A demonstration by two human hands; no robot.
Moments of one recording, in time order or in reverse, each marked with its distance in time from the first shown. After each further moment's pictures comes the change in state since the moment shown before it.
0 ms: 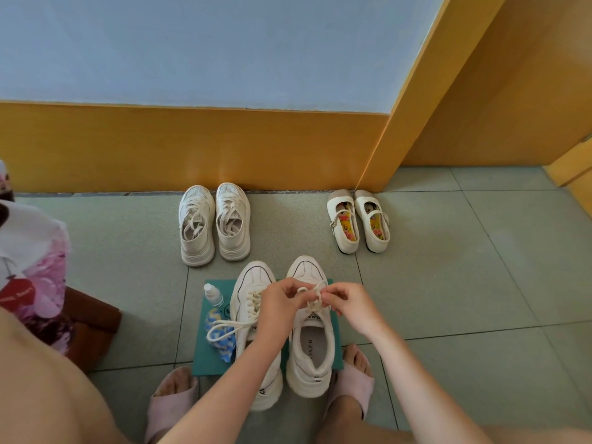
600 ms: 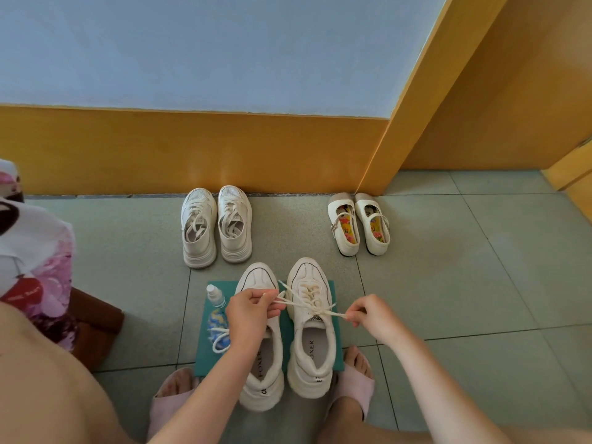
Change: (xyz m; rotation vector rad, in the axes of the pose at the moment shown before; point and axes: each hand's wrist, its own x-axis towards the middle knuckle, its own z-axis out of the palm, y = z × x) left_hand -0.007 -0.009 -0.035 -0.215 0.281 -0.200; right_hand -0.012 0.019 -0.026 -0.398 -0.069 0.212
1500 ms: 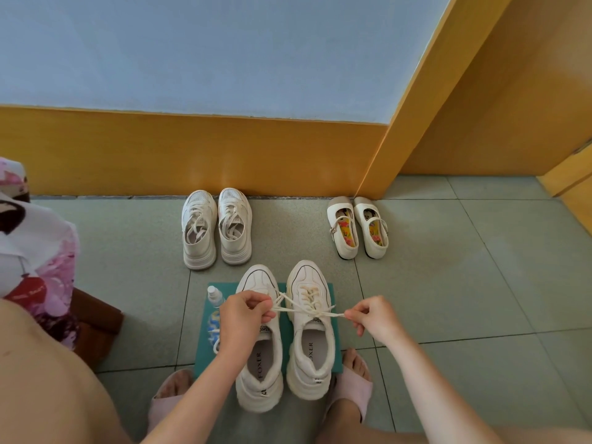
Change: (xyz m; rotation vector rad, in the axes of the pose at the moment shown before) left_hand -0.005 0.006 -0.018 0.251 -0.028 0.091; right_hand -0.005 0.001 0.000 0.138 0.123 0.051
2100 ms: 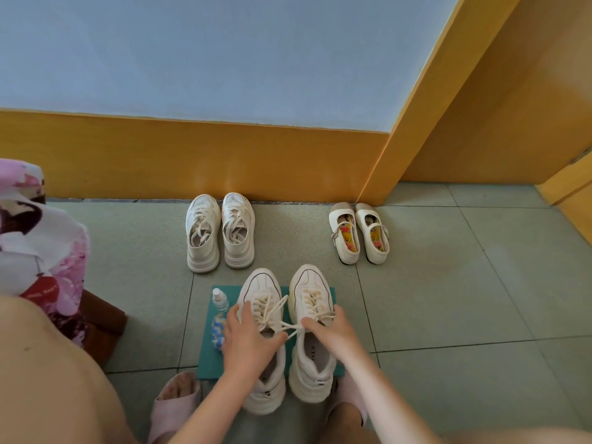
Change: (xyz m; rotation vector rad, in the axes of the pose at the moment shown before) left_hand -0.020 -0.024 -0.001 0.670 -0.021 0.015; right_hand -0.027 -0.052 0.060 0.274 -0.056 0.220
